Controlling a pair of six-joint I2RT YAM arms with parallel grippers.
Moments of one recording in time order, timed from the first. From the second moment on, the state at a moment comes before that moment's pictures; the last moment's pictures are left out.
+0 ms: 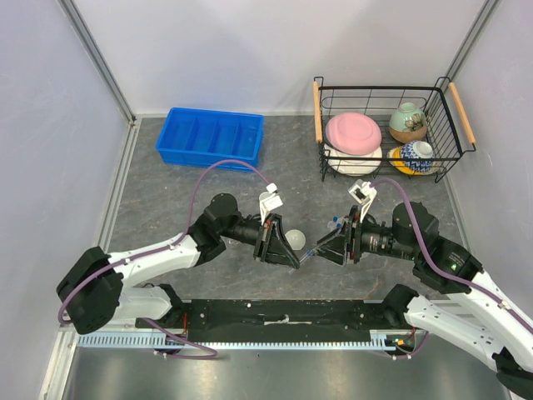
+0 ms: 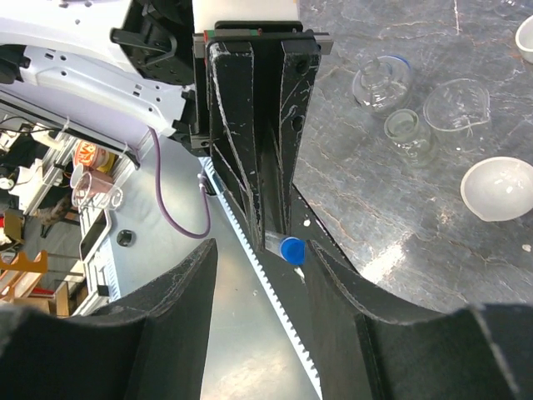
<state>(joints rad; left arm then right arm) -0.86 1.23 0.62 0.58 1.02 -0.74 0.80 0.63 0.90 -0.56 -0.41 0.58</state>
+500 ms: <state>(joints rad) -0.83 1.30 0.58 0.93 1.11 -0.90 0.80 0.66 0.87 -0.49 -0.45 0.61</state>
